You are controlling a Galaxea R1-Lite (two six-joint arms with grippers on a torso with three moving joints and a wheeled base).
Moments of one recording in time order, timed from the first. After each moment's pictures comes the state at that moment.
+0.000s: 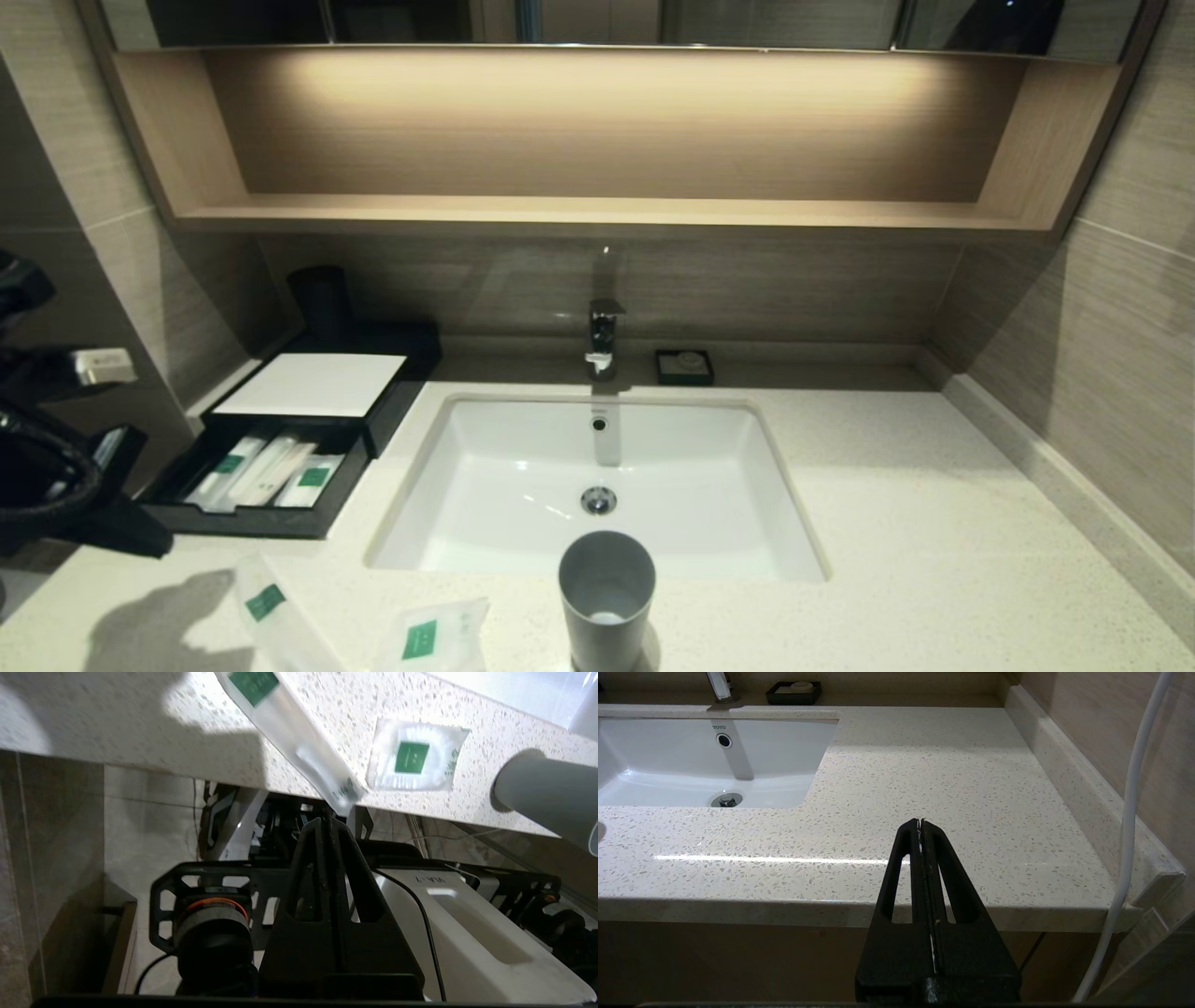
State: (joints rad) left arm 0.22 1.55 -1.34 1.13 -0.34 -0.04; right arm 0.00 0.00 0.00 0.00 0.00 0.00
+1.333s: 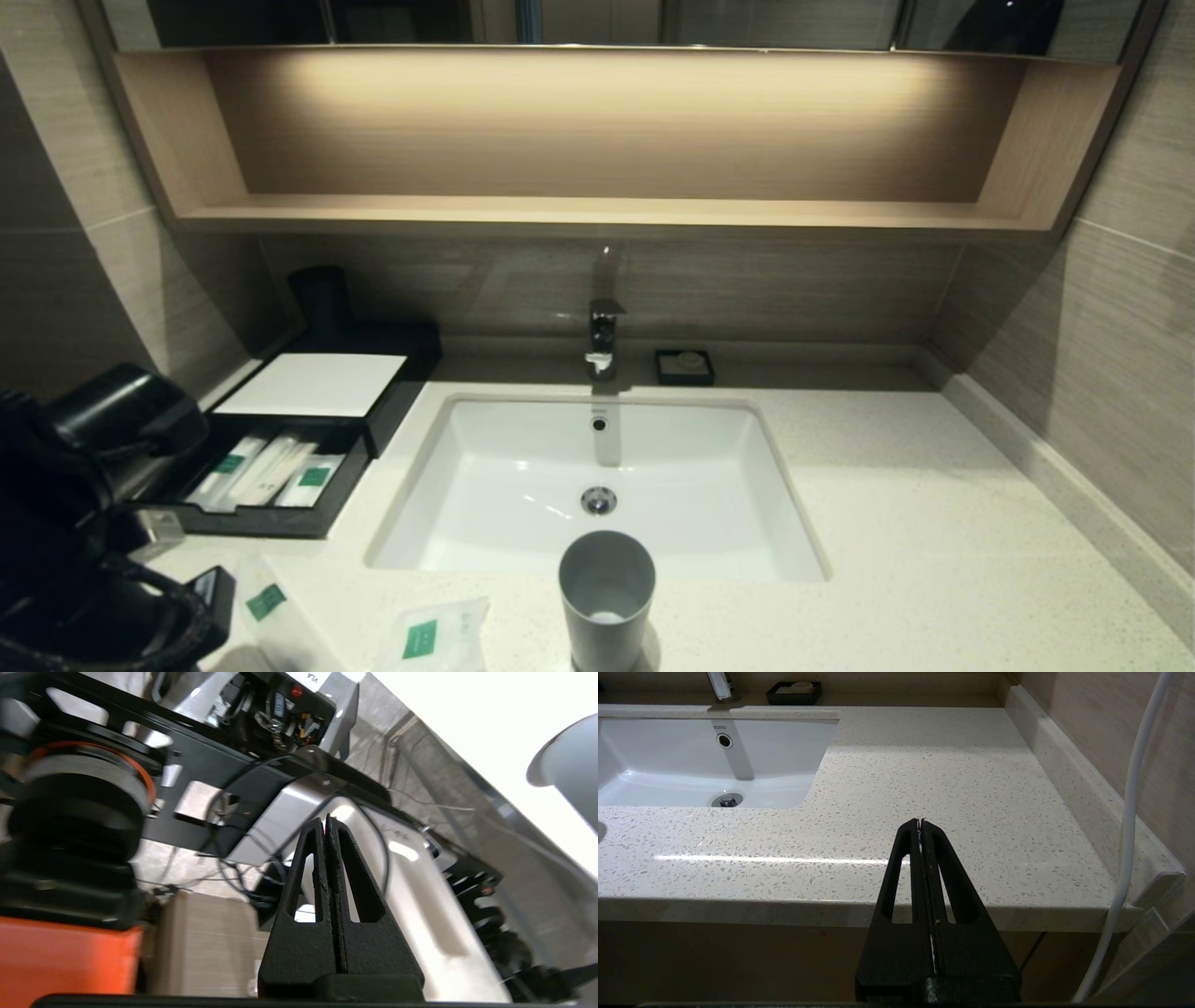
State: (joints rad) left arm -0.19 1.47 -1.02 1.06 -0.30 -0.77; right arm 0.00 0.00 0.00 0.00 0.00 0.00
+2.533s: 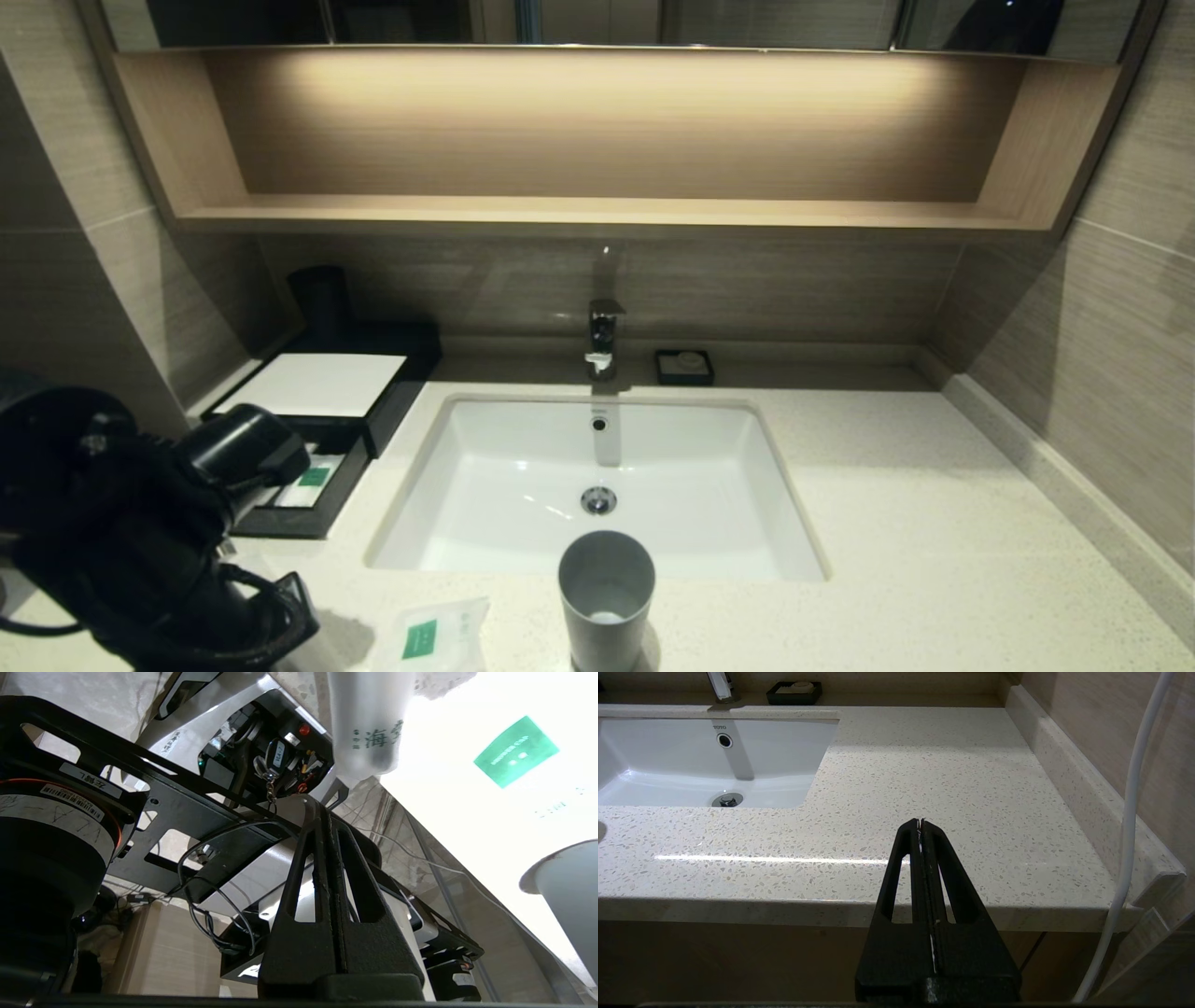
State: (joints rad) left arm -0.27 1.60 -0.89 0.80 -0.19 -0.98; right arm 0.00 0.00 0.00 0.00 0.00 0.00
